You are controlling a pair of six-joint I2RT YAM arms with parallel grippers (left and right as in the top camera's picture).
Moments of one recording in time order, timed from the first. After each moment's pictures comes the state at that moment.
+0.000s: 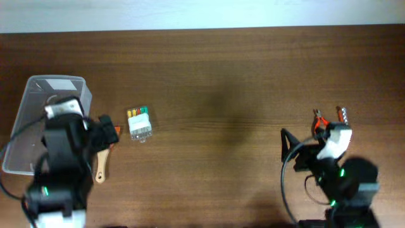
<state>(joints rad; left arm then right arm) 0.07 0.97 1.09 -0.93 -0.23 -0.21 -0.03 0.53 0.63 -0.52 -0.25 0.21</state>
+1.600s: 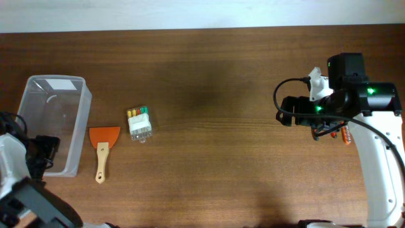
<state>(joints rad) 0.72 1.67 1.19 -1.00 -0.10 -0.67 -0.03 1.45 1.48 -1.34 -0.26 0.09</state>
